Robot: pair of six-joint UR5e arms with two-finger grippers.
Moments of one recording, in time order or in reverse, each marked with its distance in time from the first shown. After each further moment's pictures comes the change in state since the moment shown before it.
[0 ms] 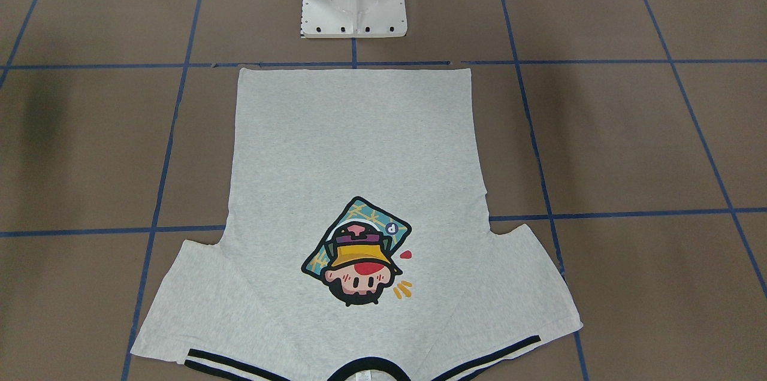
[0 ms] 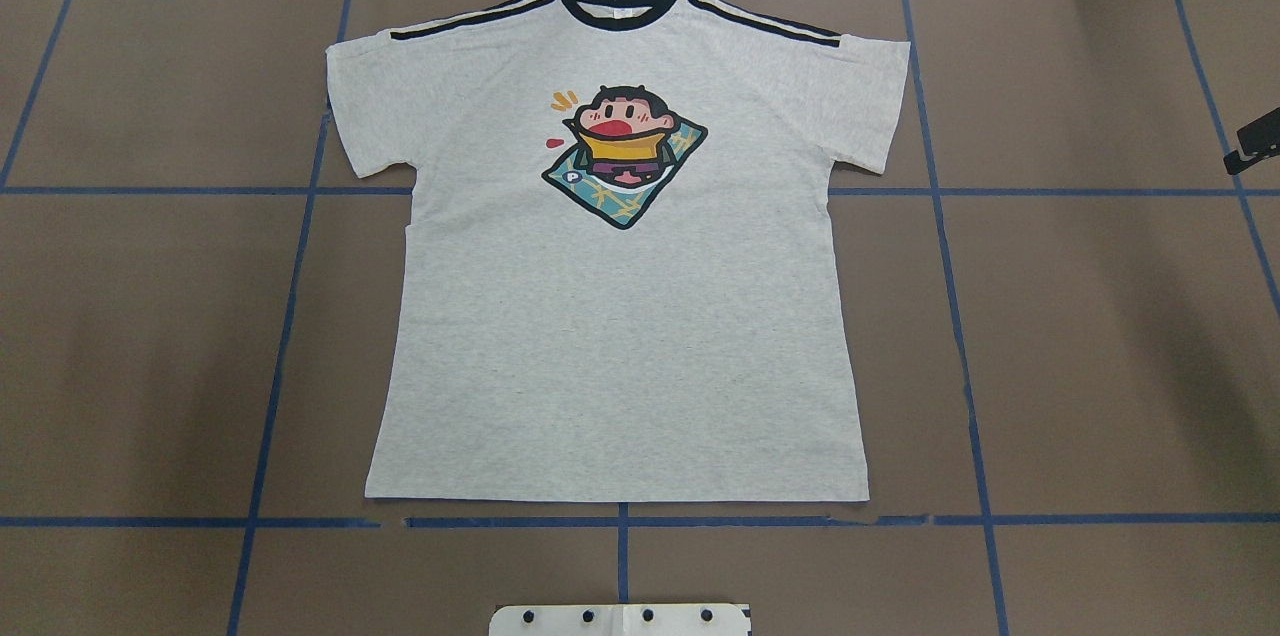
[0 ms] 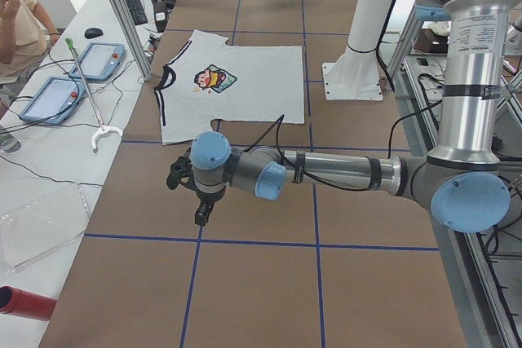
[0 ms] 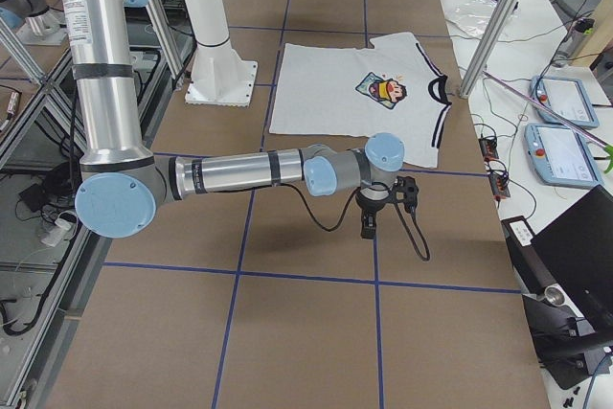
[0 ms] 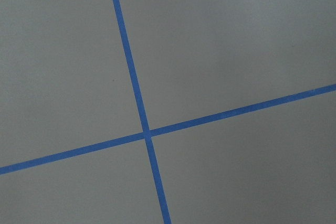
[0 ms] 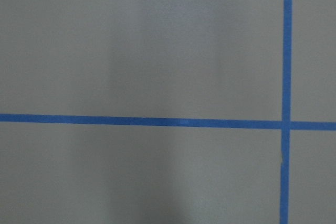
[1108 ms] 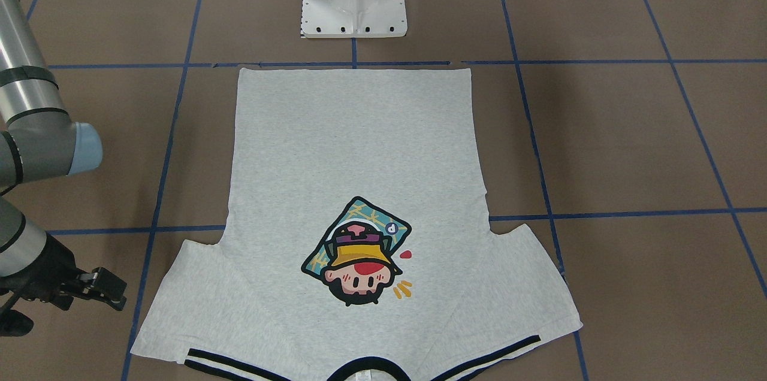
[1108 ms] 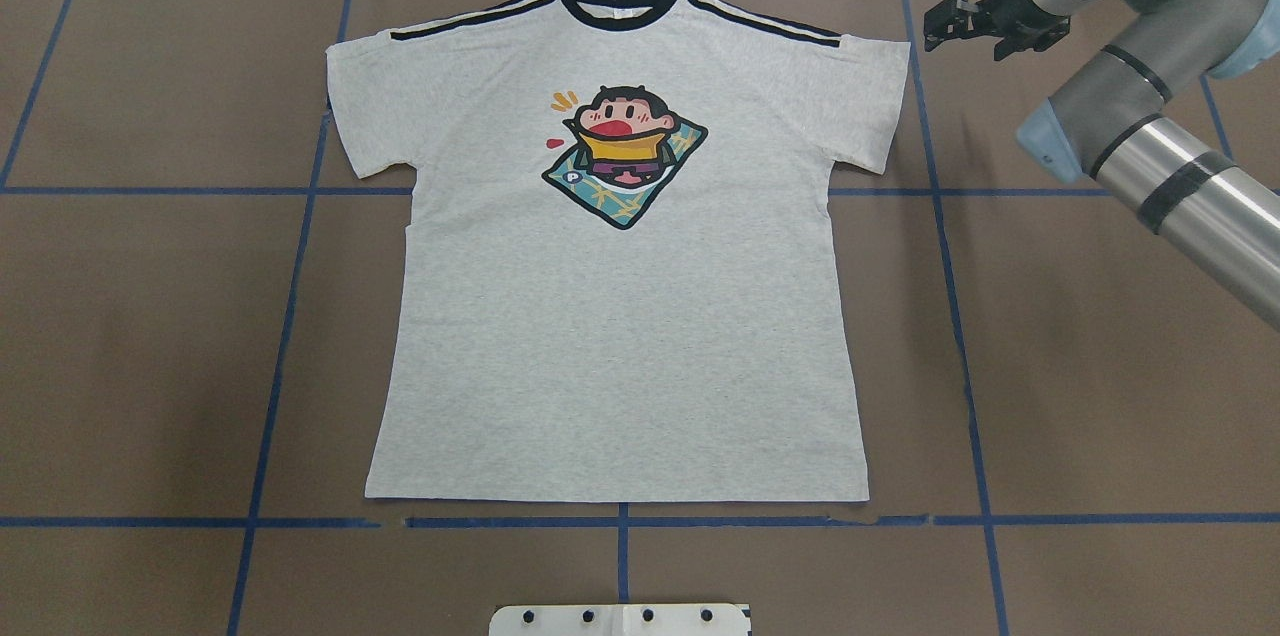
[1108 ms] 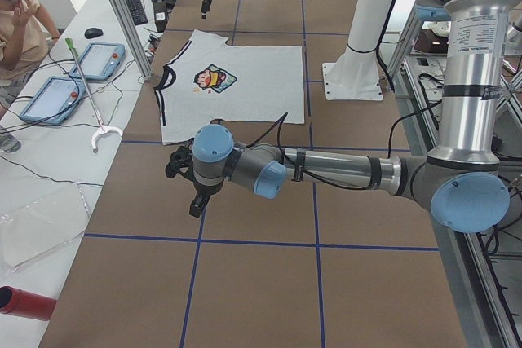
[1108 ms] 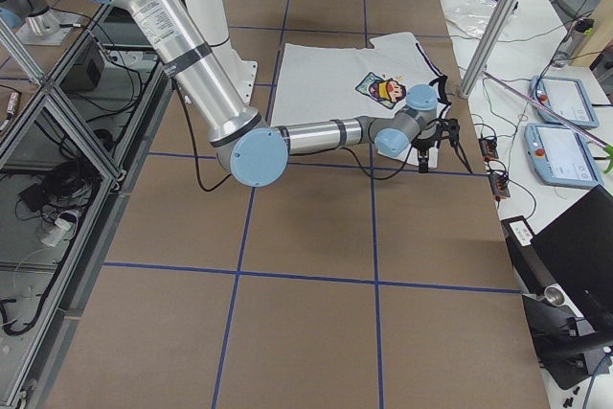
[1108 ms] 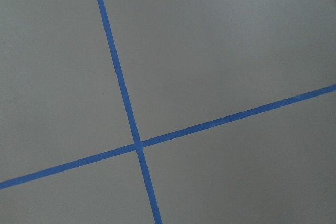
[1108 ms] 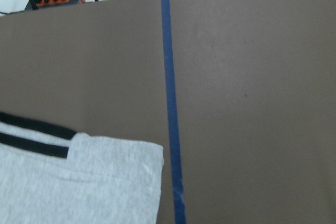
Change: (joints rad) left arm 0.001 -0.002 -0.007 -0.102 0.000 0.002; right arm -0.268 0.548 -0.557 0.506 -0.292 0.651
